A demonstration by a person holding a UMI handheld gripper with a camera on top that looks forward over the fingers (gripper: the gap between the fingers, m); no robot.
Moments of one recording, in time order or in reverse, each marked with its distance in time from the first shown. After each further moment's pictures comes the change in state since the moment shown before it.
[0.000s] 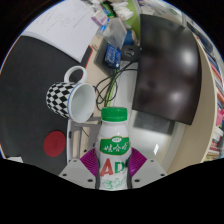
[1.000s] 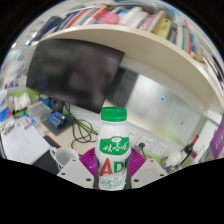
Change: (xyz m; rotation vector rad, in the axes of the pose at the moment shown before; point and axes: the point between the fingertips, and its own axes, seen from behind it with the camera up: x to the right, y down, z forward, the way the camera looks) arm 0.021 0.013 -0.038 0.151 -0.087 1.357
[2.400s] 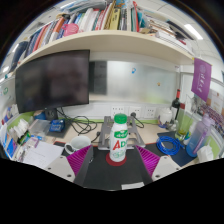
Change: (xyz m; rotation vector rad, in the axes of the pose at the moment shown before) arm -0.026 0.061 -0.101 -0.107 0.138 0.421
